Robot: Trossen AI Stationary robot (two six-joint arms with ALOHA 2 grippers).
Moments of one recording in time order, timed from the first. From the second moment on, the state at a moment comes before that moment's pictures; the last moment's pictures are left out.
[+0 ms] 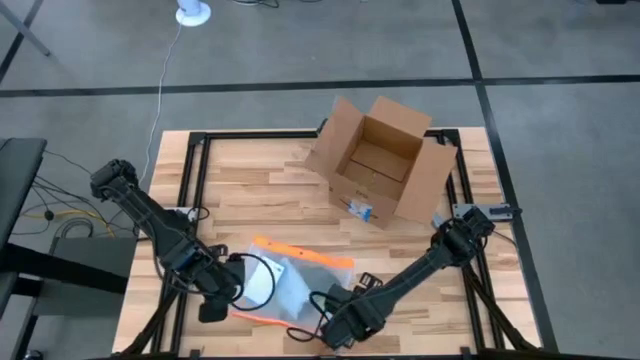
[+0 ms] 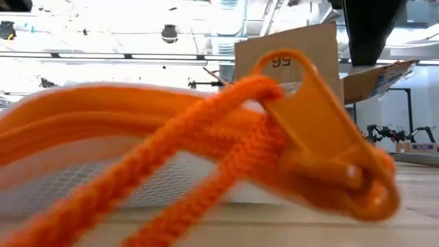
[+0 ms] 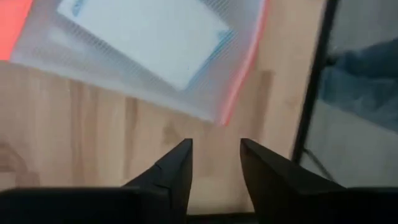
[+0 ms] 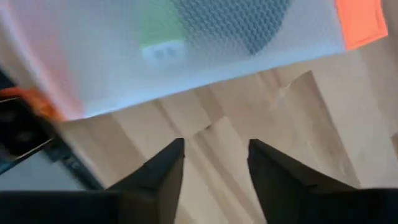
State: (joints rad) left arm -0.76 1.35 1.18 -1.10 0.01 -0.90; right arm 0.61 2.33 2.22 -1.41 0.08 1.11
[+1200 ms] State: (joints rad) left arm -0.48 1.26 0.70 -0.98 -0.67 -1.35; right arm 0.08 2.32 1.88 -0.59 0.27 0.41
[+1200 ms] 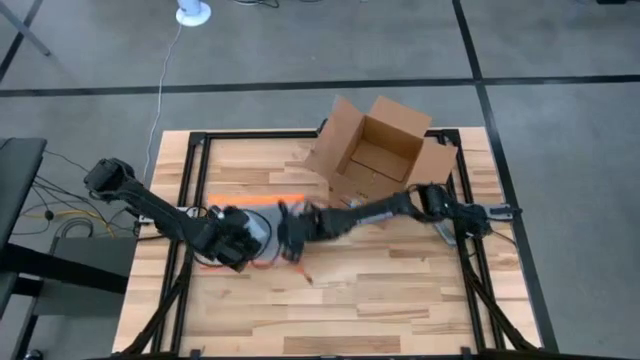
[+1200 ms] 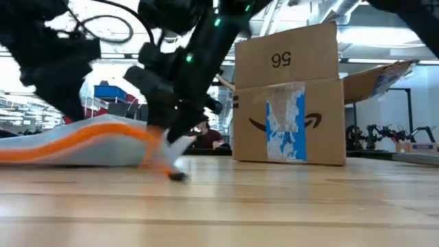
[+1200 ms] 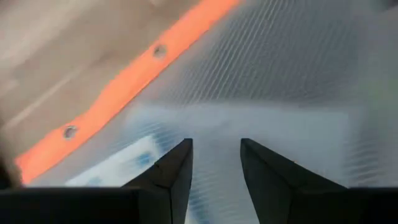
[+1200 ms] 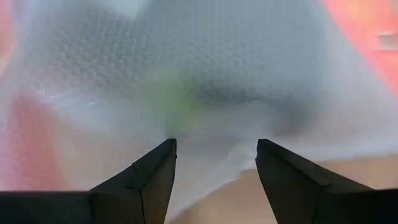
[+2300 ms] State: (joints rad) left arm 0.20 1.36 0.77 -0.58 -0.33 -0.58; right arm 0.24 1.99 1.91 -1.01 0.25 0.21
